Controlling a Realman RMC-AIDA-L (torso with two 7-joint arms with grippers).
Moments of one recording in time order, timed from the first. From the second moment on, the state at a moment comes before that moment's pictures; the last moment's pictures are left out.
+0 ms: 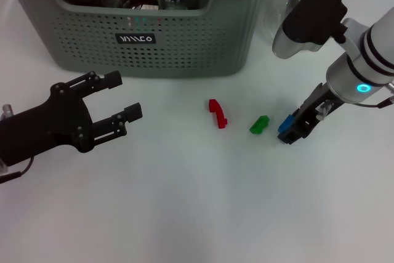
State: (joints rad) left arm -0.28 -2.16 0.49 0.65 1.89 1.78 -1.06; right arm 0.76 2.11 -1.52 -0.95 -2.63 -1.34 2.47
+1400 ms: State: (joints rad) left arm -0.31 -2.15 0.47 0.60 1.89 1.75 -1.07; right arm 1.13 2.10 -1.29 -0.78 -2.12 -0.85 2.14
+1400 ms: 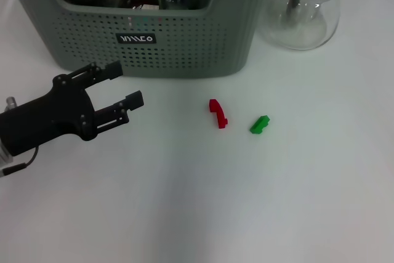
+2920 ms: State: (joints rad) left arm -0.31 -2.13 0.46 0.61 1.93 1.74 -1.07; right arm 0.37 2.07 -0.92 -1.51 -1.84 -1.77 1.89
